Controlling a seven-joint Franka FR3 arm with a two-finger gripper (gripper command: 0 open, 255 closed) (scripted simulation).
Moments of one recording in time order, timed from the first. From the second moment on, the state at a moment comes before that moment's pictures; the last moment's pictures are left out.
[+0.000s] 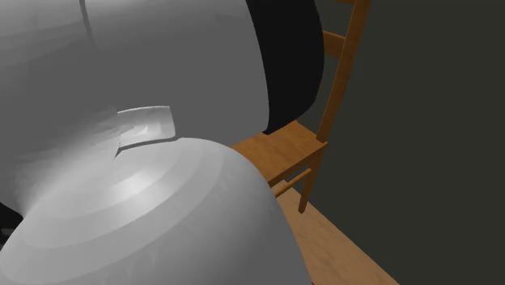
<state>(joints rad) -0.07 0.35 -0.42 -1.61 0.14 2.02 -0.54</state>
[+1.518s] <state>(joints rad) -0.07 0.40 -0.40 -1.70 0.17 2.16 -0.55</state>
